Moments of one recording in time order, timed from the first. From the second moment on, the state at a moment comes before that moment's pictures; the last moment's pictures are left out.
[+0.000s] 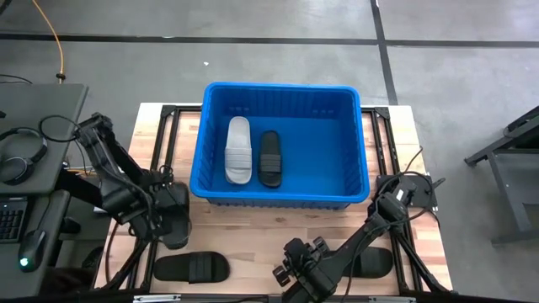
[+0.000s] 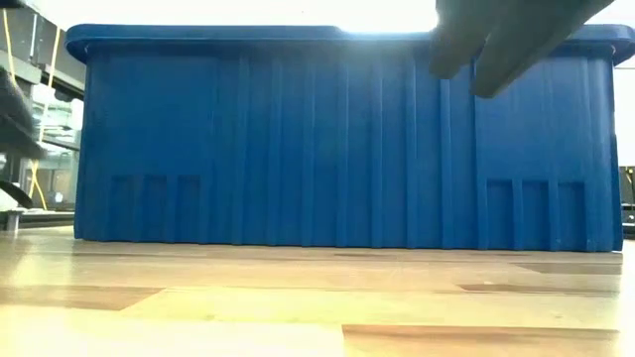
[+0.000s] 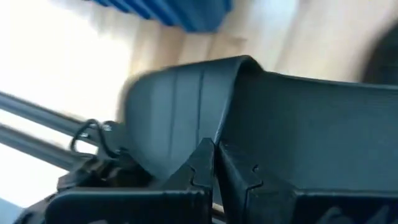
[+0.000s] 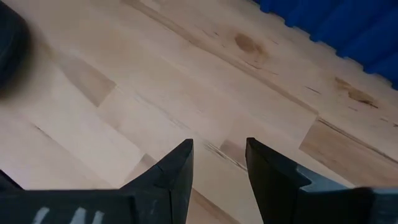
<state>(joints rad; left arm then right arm) -0.85 1.17 1.09 -1.57 -0.27 -1.25 0.72 2.34 2.14 -1.37 0.55 1.69</state>
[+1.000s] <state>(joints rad) -1.07 1.16 1.73 -1.57 -0.67 -1.15 0.52 2.12 2.15 -0.95 0.56 1.09</state>
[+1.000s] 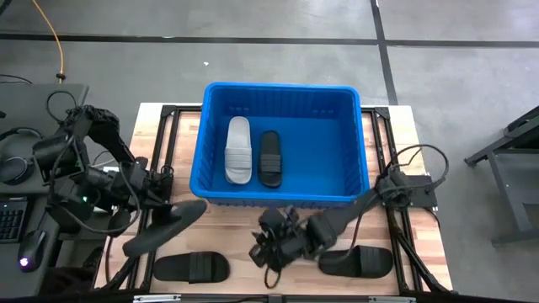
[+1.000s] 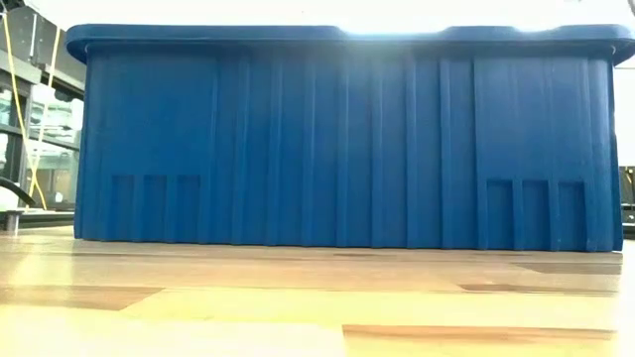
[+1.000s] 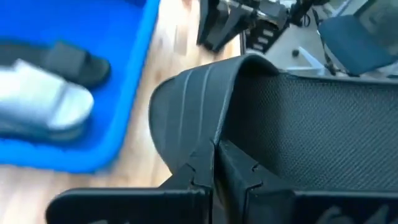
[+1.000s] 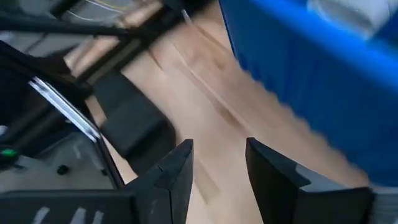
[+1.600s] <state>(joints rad) -0.97 1.18 1.73 -1.57 -0.80 -0.80 0.22 2.08 2.15 -0.93 -0.07 0.67</state>
